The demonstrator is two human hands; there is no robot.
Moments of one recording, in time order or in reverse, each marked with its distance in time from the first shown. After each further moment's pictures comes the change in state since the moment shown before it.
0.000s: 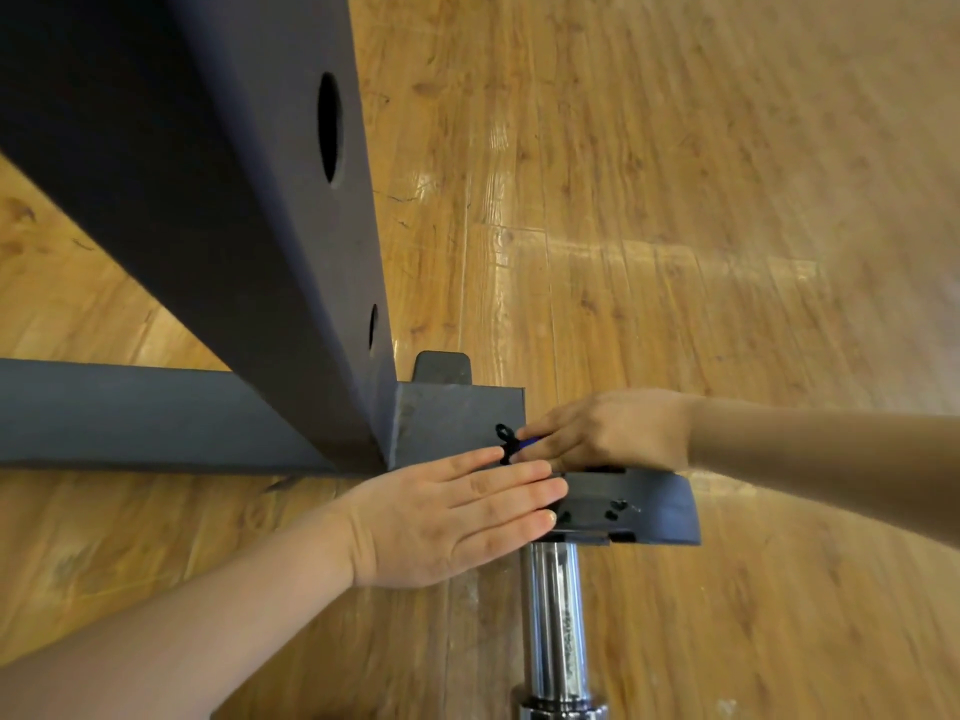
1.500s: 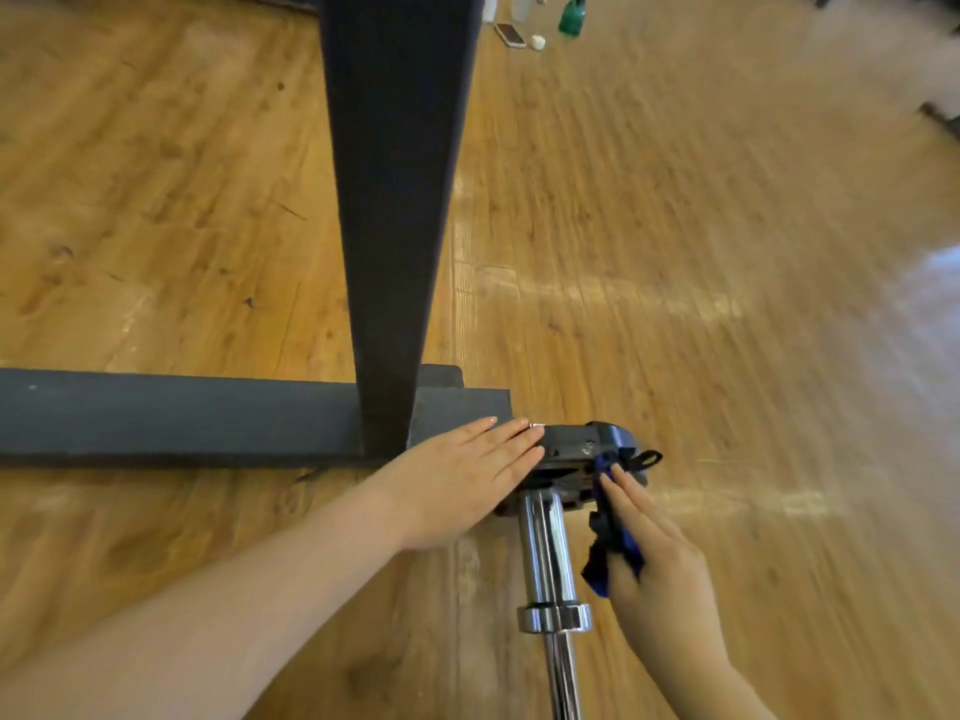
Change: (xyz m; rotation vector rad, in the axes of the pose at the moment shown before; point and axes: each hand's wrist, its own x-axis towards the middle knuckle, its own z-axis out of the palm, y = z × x) left_hand 0.022 0.035 -0.088 0.082 -0.618 -0.211; right_hand 0.014 -0.235 0.020 0.388 0.997 1.358
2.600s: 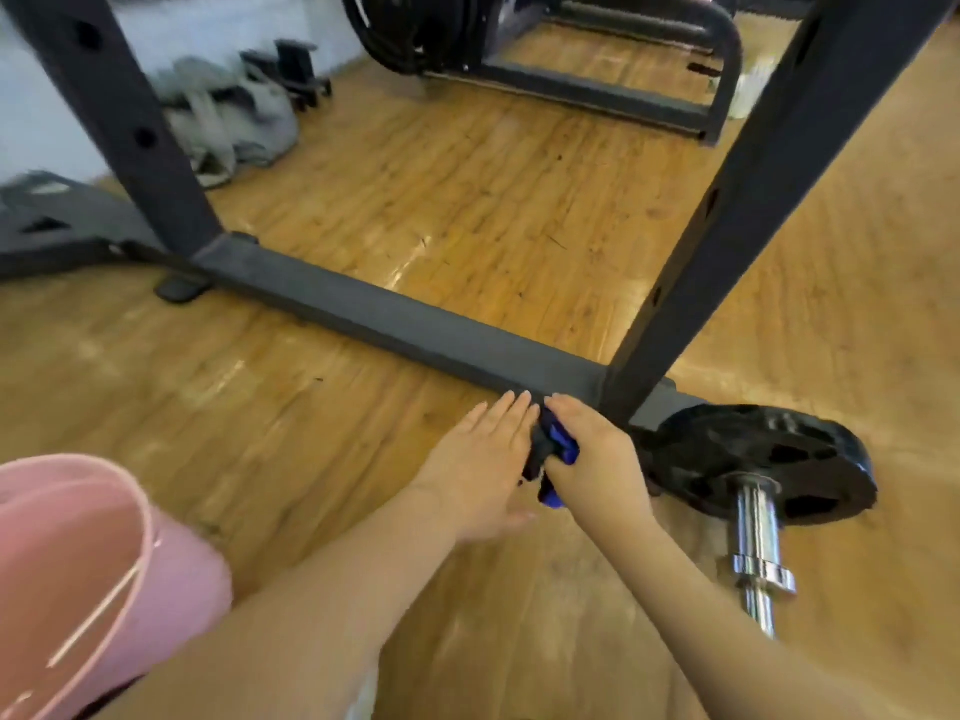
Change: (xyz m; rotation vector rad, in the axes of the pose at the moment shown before) left_hand -0.234 0.068 -0.018 -0.248 -0.138 -0.802; right_hand -0.085 -0.199 0.087 0.112 -0.366 -0.437
